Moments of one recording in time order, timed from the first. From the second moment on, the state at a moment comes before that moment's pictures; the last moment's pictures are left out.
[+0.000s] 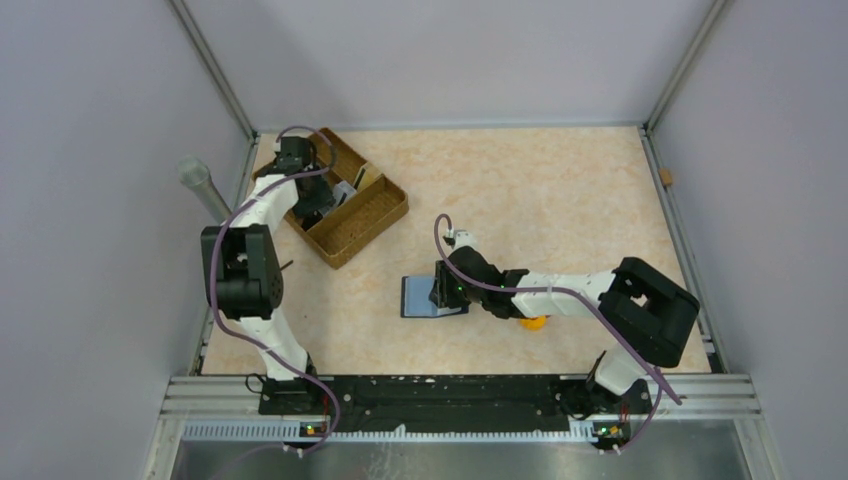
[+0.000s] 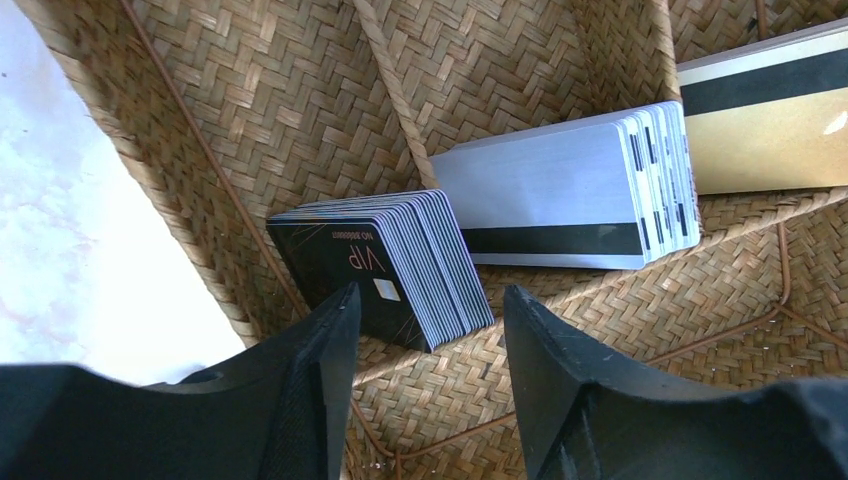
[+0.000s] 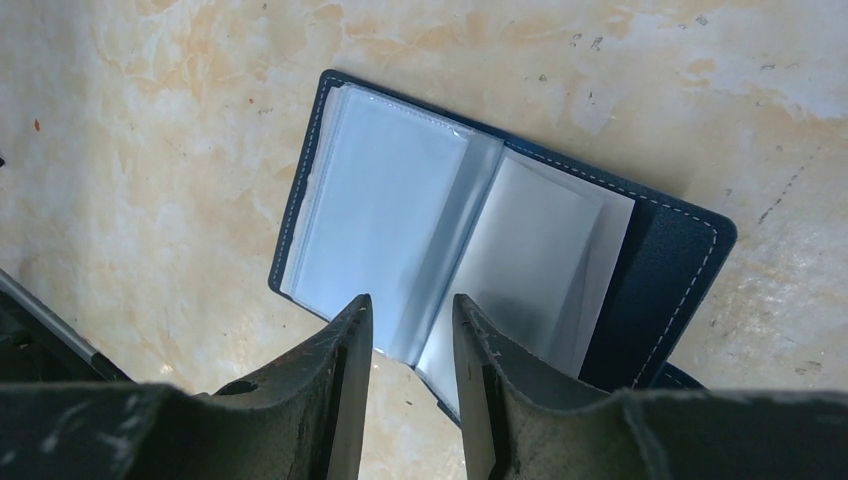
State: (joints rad) left arm 0.02 1.81 1.38 -0.54 -0.10 -0.42; right arm 0.99 1.60 0.77 0.09 0.12 0.72
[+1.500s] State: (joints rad) left arm 0.03 1.83 1.37 -0.49 0.01 -0.41; right arm 0.99 1.60 0.77 0.09 0.11 0.72
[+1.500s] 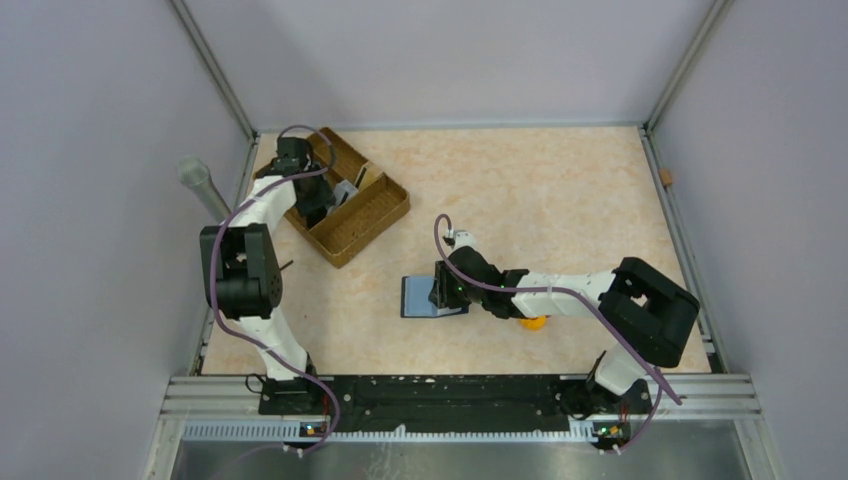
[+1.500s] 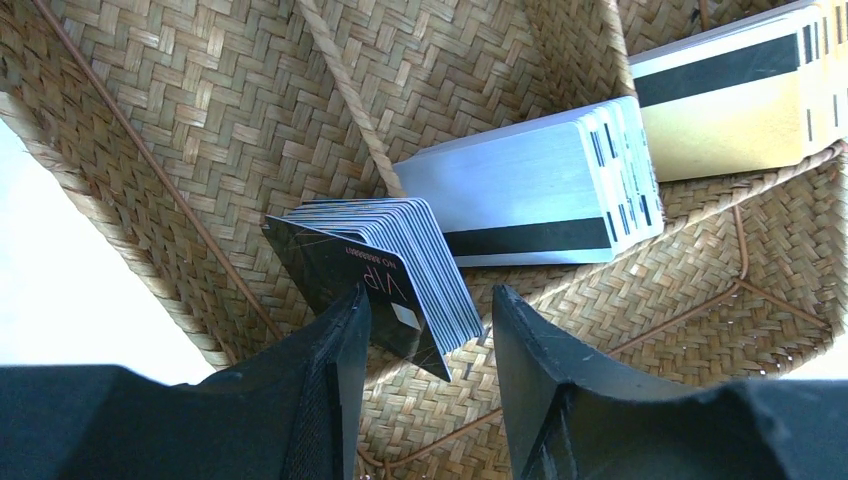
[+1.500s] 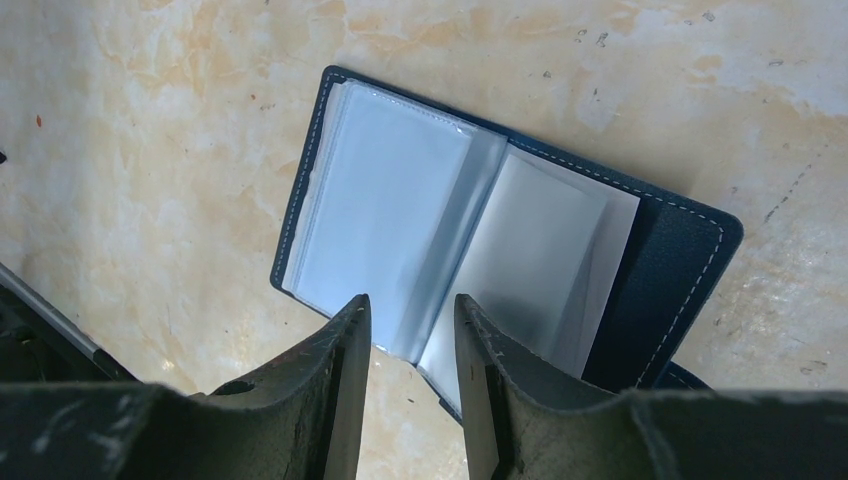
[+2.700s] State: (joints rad) left arm 0.02 1.78 1.35 -0.49 -0.02 -0.40; right arm 0.99 1.60 0.77 0.08 0.11 0.72
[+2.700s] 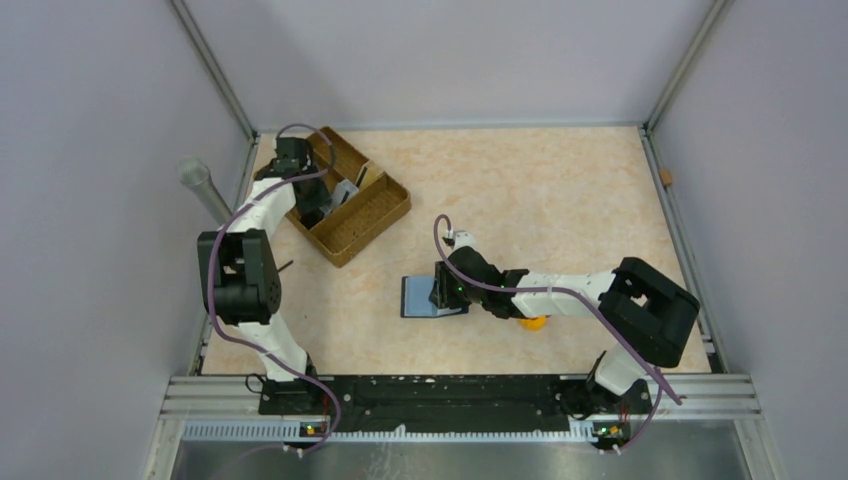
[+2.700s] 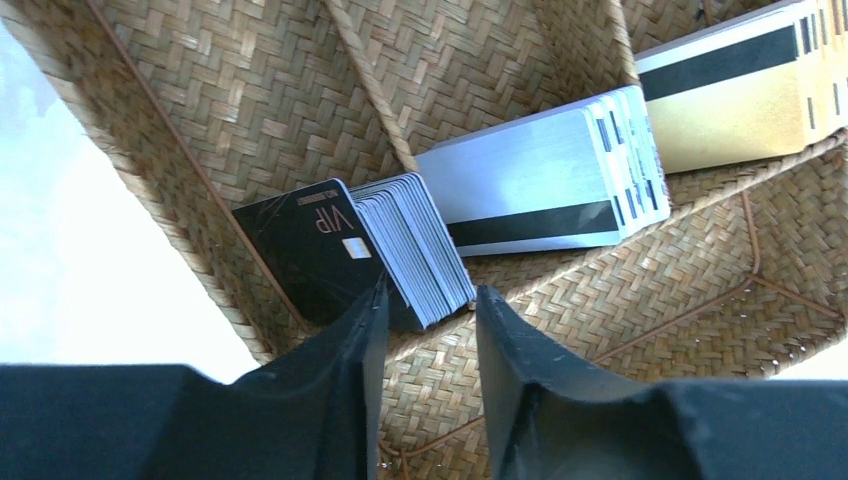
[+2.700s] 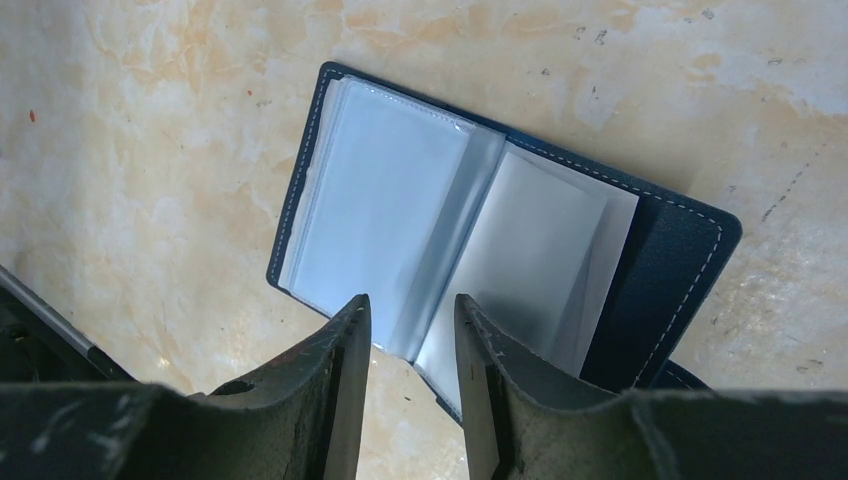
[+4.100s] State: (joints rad) left arm 0.12 1.93 1.49 -0.50 -0.09 -0.42; right arm 0.99 1.59 0.77 0.08 0.10 0.72
